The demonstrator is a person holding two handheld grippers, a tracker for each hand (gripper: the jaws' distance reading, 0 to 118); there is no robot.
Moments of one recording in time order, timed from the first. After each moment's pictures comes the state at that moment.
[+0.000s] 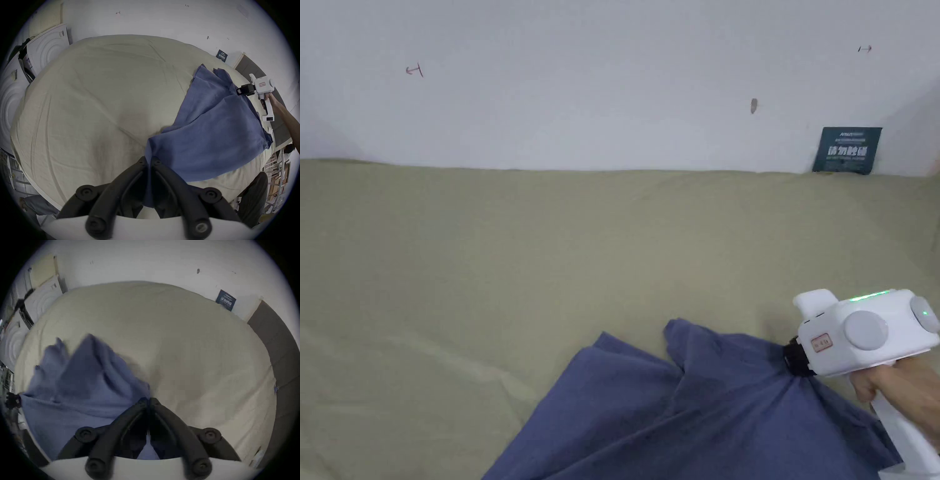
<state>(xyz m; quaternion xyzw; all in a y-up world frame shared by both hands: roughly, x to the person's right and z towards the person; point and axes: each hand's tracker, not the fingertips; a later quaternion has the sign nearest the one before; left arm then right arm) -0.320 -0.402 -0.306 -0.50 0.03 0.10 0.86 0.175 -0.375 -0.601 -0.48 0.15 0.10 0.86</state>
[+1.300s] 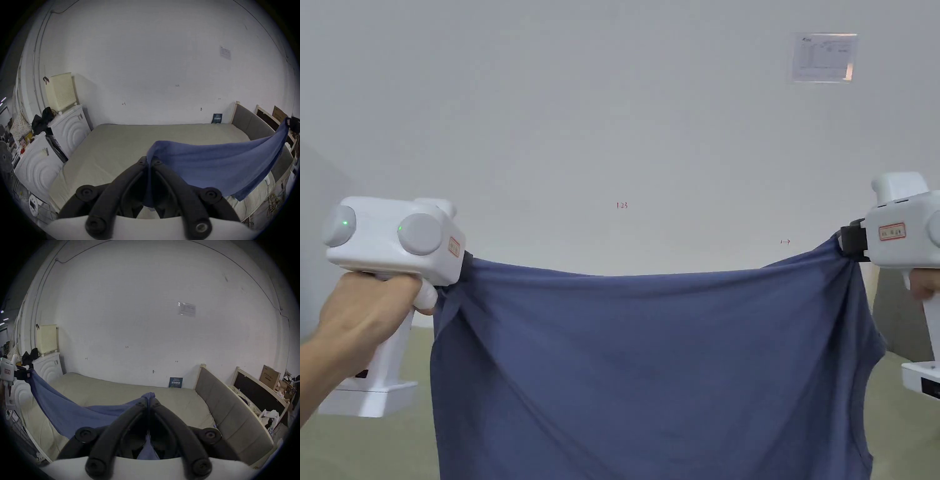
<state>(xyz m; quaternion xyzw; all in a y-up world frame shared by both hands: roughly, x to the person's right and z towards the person) -0.260 -0.017 -0.405 -0.25 0.11 -0.03 0.96 0.278 0.001 -0.456 -0.13 0.05 0.04 0.99</state>
